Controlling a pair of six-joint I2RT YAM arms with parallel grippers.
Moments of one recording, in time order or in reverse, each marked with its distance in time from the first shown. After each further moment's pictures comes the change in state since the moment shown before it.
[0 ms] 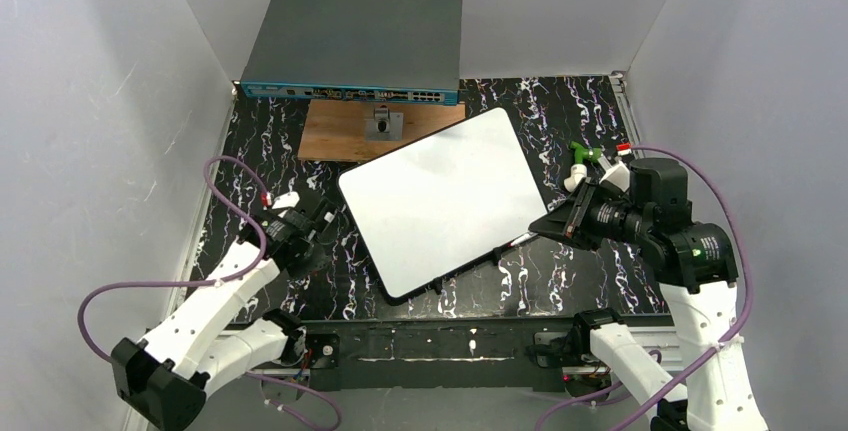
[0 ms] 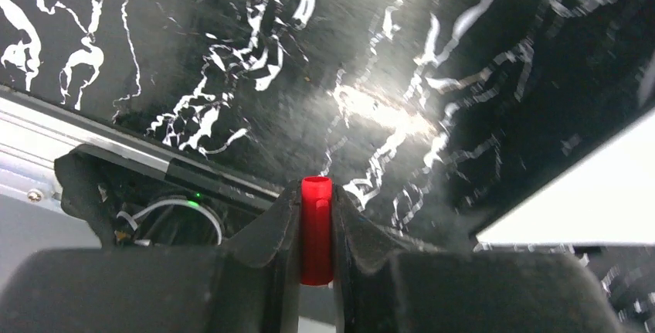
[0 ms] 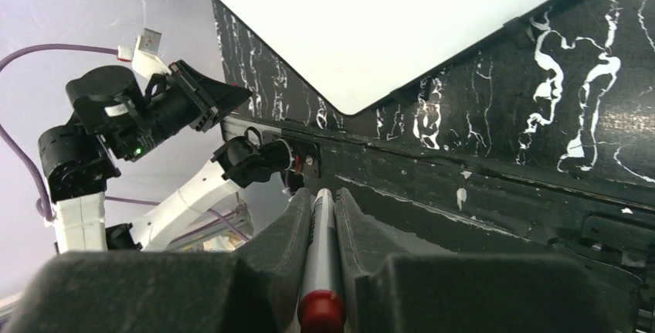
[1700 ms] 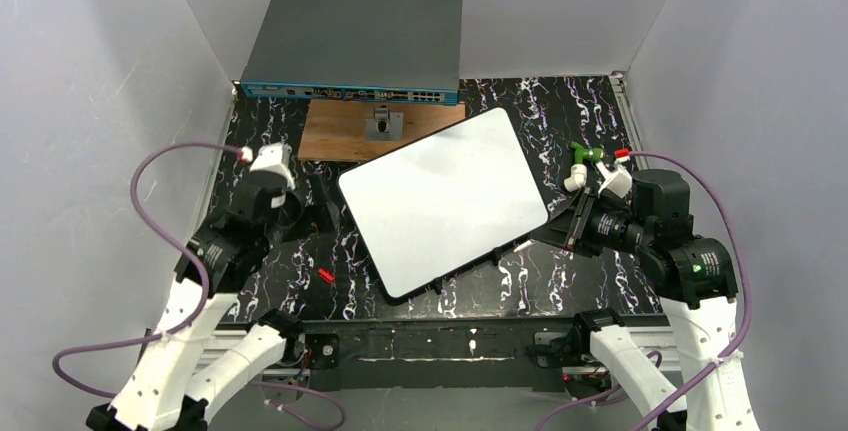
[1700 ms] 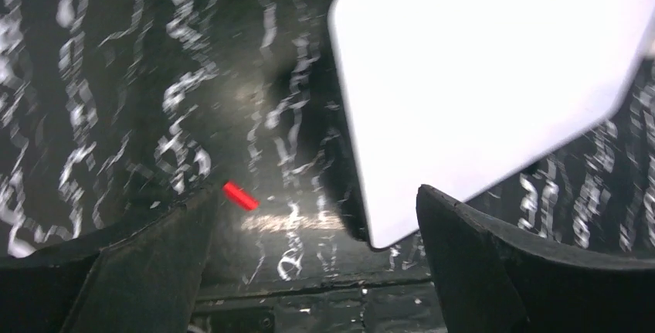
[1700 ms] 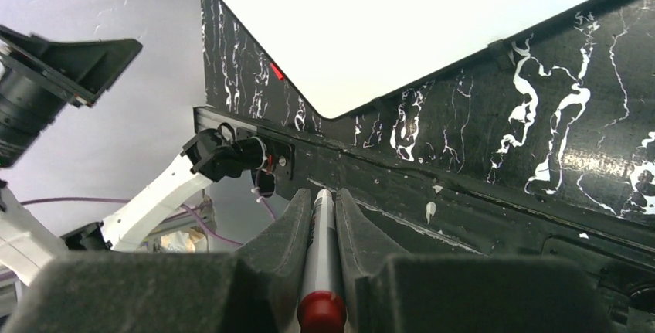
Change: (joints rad) left arm 0.098 -0.198 0.182 0.219 0.061 0.383; right arm 0.000 -0.076 -0.074 0.029 0.010 -0.111
